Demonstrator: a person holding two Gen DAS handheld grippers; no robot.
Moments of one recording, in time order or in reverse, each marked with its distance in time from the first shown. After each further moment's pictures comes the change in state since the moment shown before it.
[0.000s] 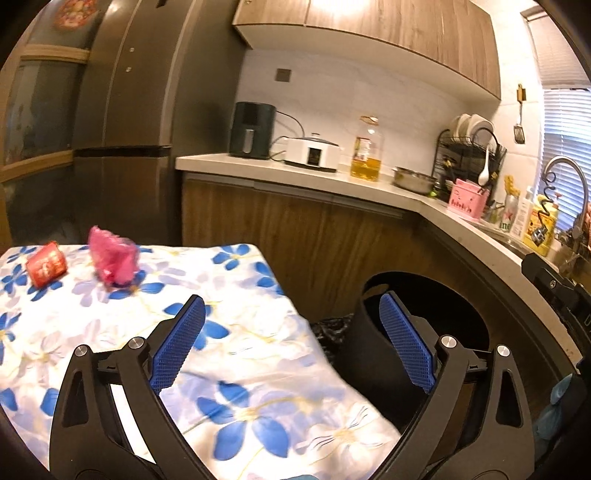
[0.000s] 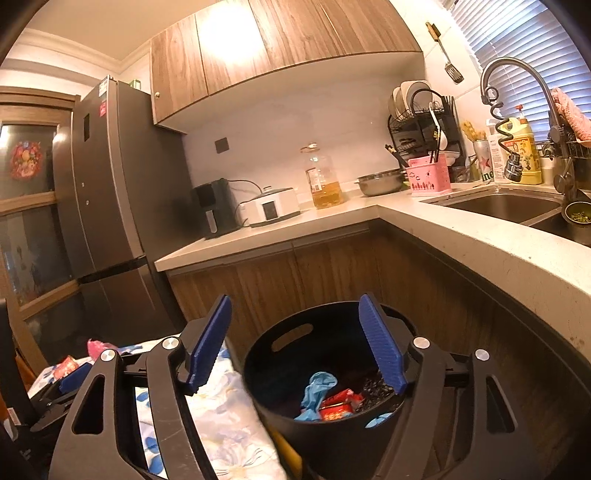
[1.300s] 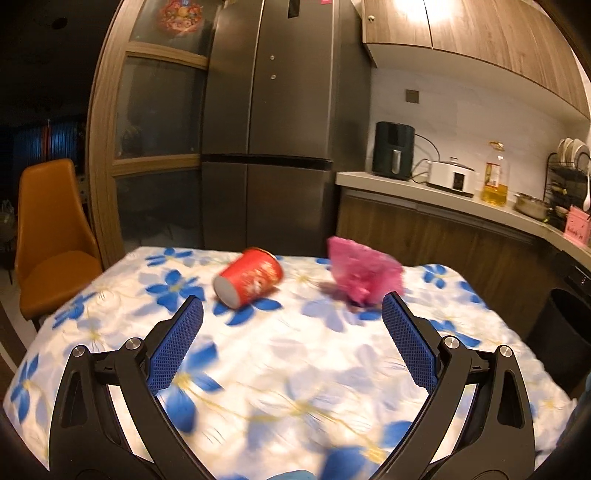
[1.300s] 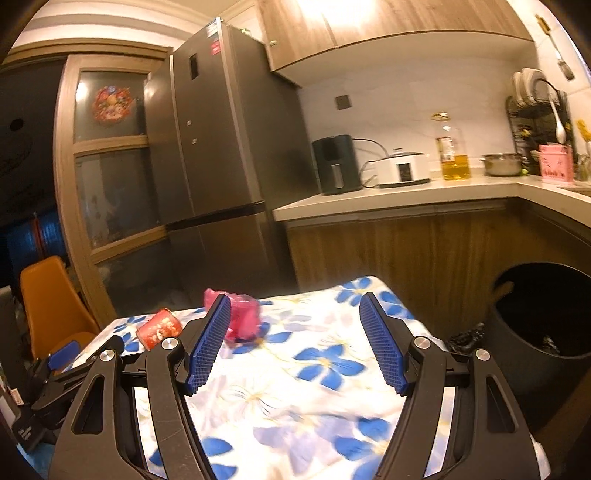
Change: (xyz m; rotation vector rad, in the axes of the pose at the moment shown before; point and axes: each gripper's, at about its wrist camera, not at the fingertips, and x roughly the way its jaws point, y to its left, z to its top) left arm -0.051 0.263 -0.002 -0.057 -0.076 0.415; right arm 0.053 0.228 -0.074 -0.143 0.122 0.347
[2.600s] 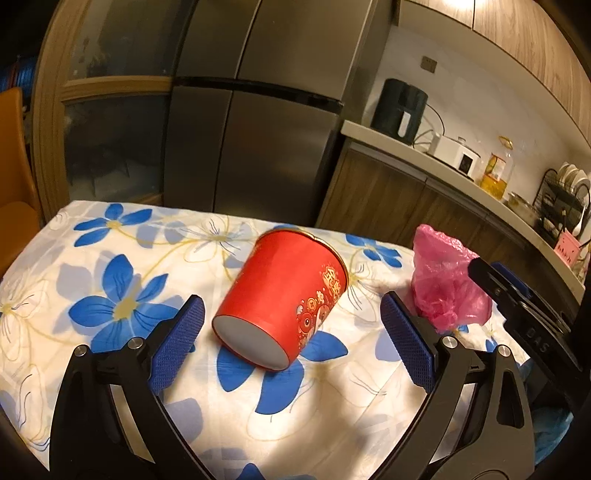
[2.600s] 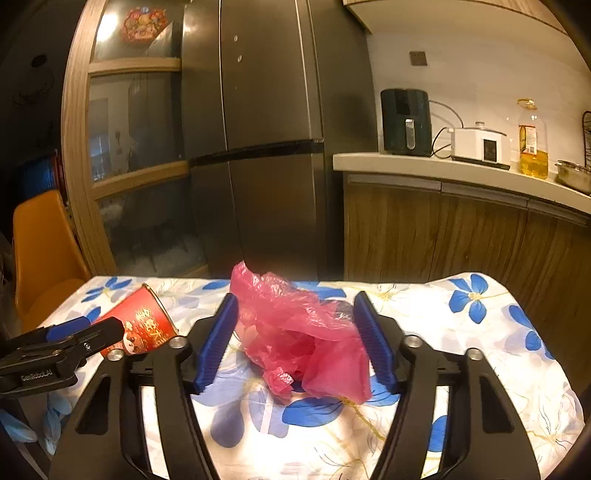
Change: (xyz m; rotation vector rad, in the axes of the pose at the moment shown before) left arm 0.181 0.086 0.006 -0.119 0.256 -0.210; right arm 0.206 0.086 -0.029 -0.153 0.195 0.085
